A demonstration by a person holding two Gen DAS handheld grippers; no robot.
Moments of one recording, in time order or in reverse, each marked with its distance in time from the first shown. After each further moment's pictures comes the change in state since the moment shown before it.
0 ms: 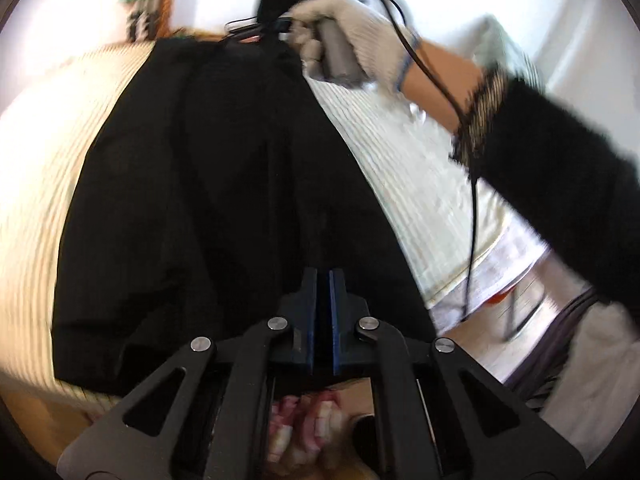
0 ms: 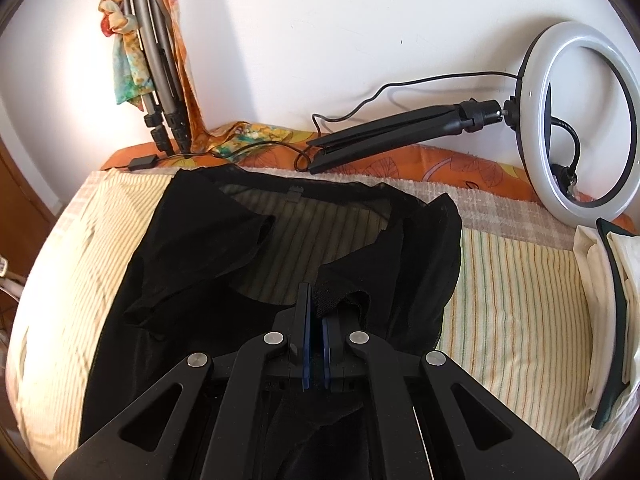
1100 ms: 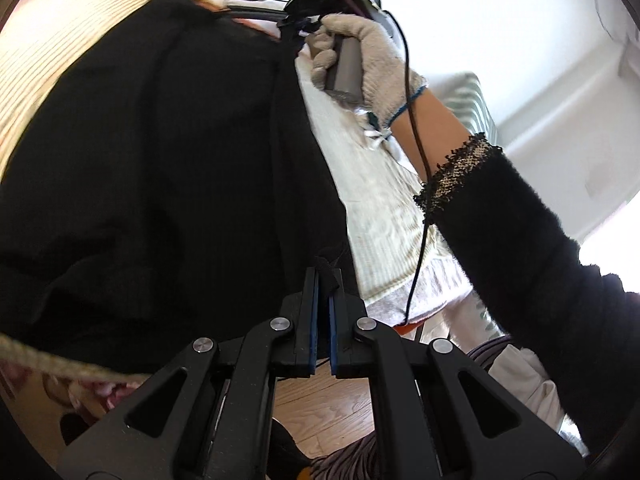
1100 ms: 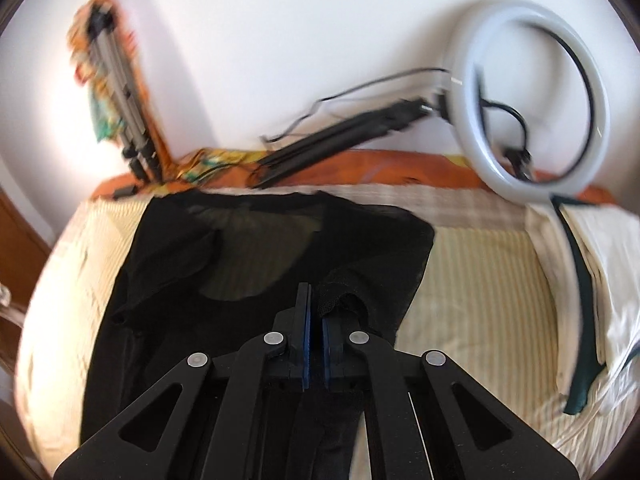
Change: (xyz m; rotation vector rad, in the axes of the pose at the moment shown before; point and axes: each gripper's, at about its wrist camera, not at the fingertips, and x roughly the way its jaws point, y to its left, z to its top) left arm 0.004 0.003 -0.006 -0.212 -0.001 -0.261; right arm -0.018 -0.033 -0.002 0.053 -0.025 -0.024
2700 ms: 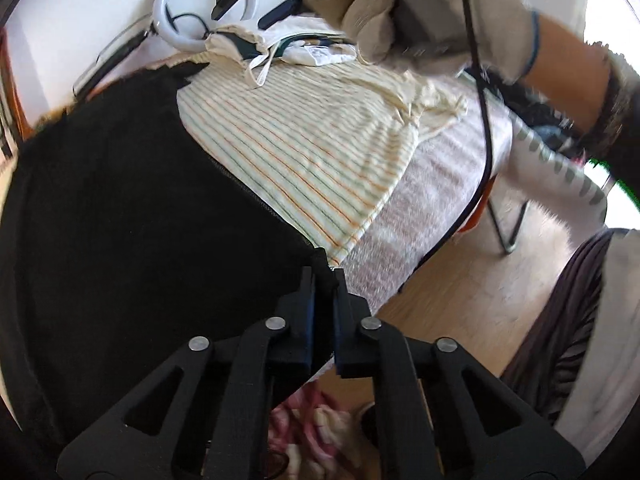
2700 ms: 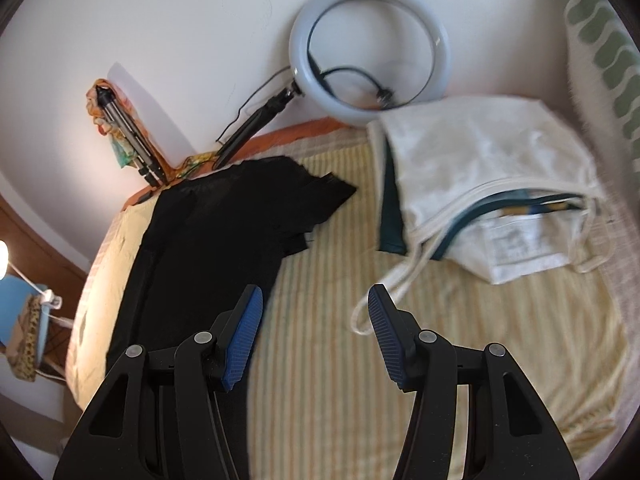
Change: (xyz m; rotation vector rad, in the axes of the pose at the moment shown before) left arm 0.109 -0.125 -0.030 0.664 0.211 0.207; right arm -0.138 -0.178 -0.110 0.271 0.024 0.150
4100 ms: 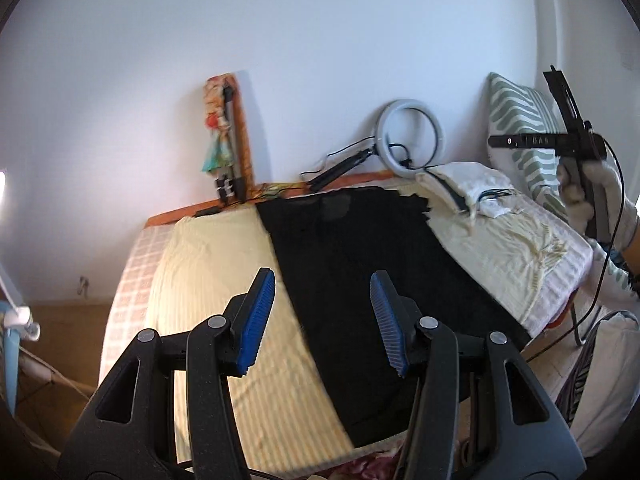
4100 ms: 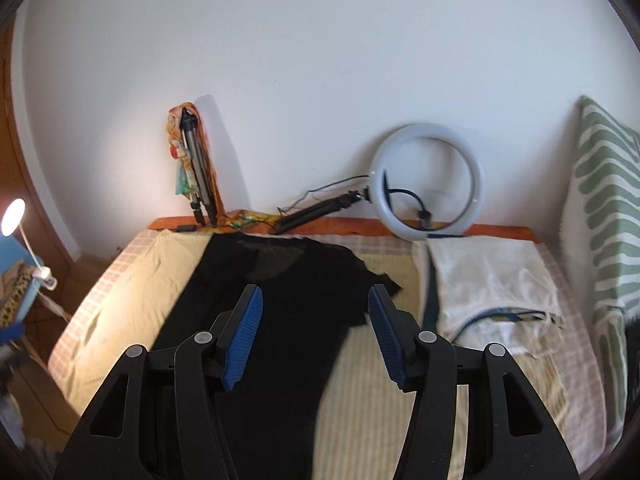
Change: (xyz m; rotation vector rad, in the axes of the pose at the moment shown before) left arm -0.274 0.191 -0.015 -0.159 -0.349 0.394; right arm -0.116 0.129 -0.011 -0.281 -0.282 -0.116
